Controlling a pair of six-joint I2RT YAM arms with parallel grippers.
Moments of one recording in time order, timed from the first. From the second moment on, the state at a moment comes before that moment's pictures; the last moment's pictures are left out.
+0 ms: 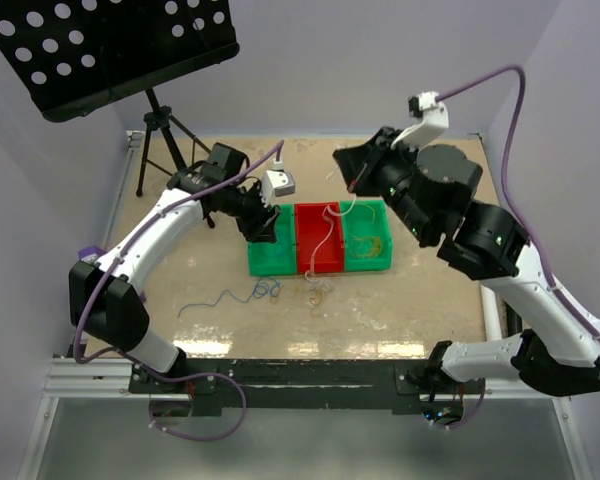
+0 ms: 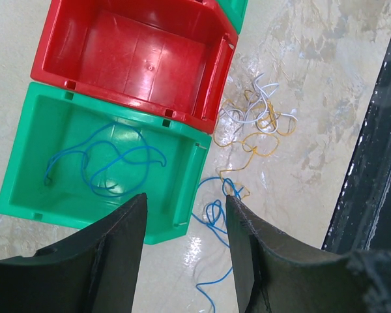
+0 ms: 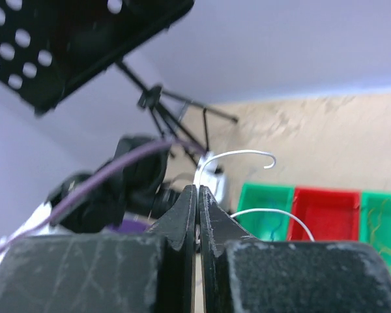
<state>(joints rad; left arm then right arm) -0.42 1.56 1.42 -0.88 0.62 0.55 1.01 1.22 1.75 -0.61 0.53 0.60</state>
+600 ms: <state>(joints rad) -0.41 1.46 1.37 -0.84 0.62 0.52 0.76 1.43 1.89 -0.46 0.53 0.40</state>
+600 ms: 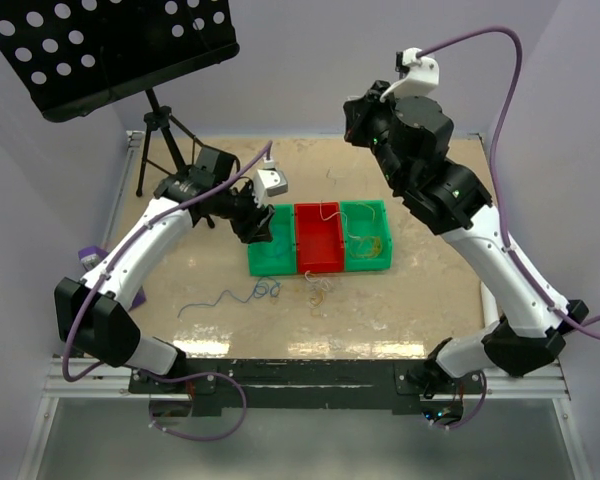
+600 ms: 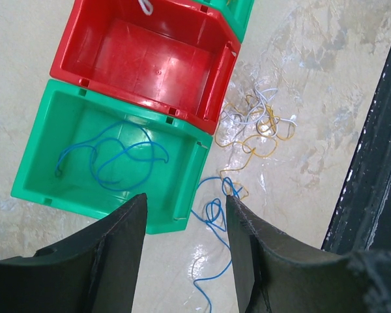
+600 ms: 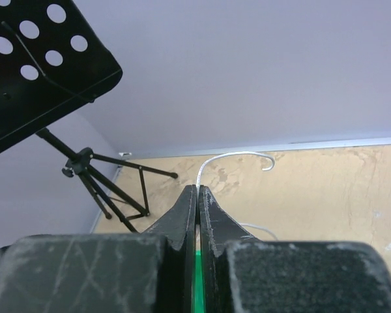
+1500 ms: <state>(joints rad) -0.39 1.46 1.35 -0.82 0.61 0.52 0.75 1.48 2.06 -0.28 0.51 0.33</state>
